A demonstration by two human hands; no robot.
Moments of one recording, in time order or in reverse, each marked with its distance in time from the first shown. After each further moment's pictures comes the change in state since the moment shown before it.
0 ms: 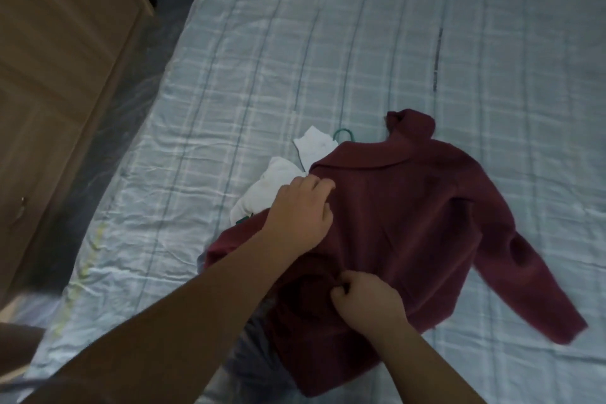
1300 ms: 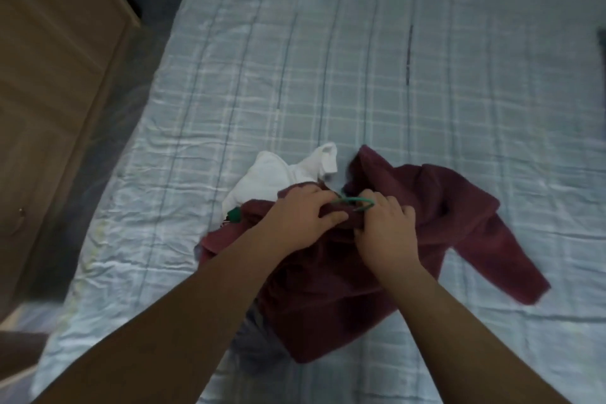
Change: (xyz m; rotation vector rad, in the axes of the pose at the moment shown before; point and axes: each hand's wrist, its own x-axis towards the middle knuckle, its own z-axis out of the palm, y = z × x) left_hand -0.026 0.043 -0.023 -0.189 -0.323 0.007; right_hand -0.015 0.010 -0.079 -0.250 0.589 -0.155
